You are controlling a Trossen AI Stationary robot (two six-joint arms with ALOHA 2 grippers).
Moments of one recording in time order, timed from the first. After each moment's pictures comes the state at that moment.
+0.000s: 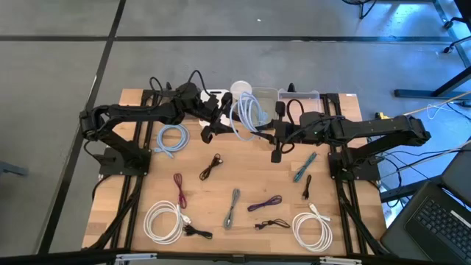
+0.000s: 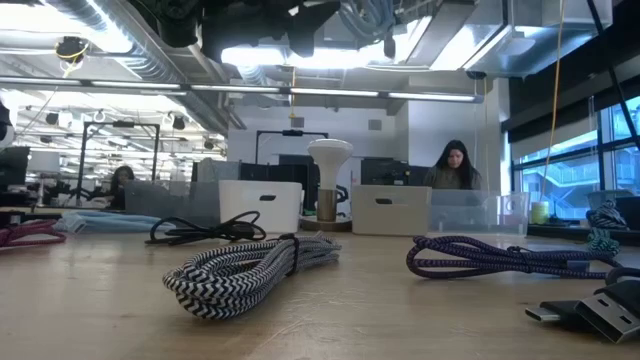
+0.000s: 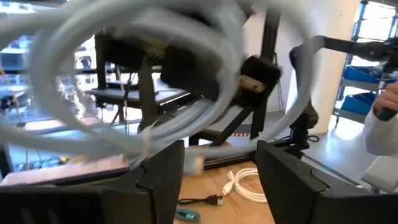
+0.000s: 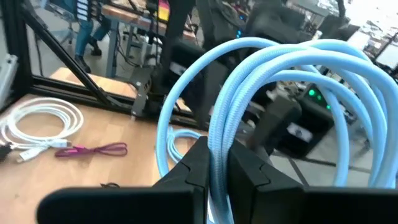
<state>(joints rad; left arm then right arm) 0.40 1.47 0.93 0.65 0.79 -0.12 0.10 1.23 1.08 -0.04 0.22 -0.27</state>
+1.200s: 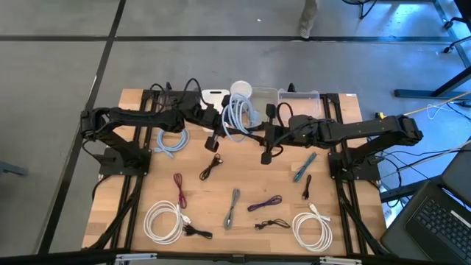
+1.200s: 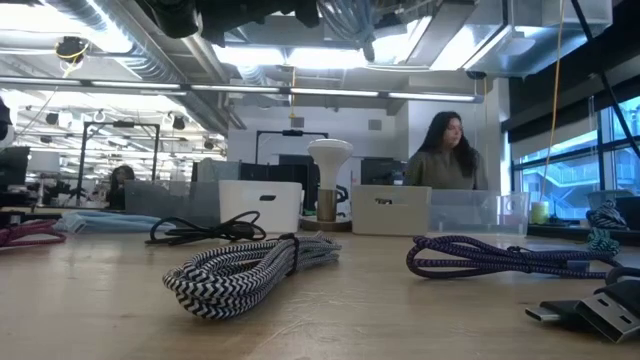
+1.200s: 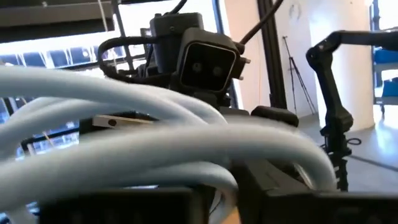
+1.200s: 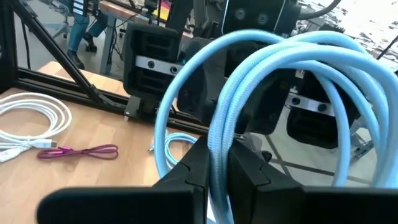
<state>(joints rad) 0.27 1.47 0.93 0.79 0.61 0.08 0.08 1.33 1.08 0.07 0.23 -0.32</state>
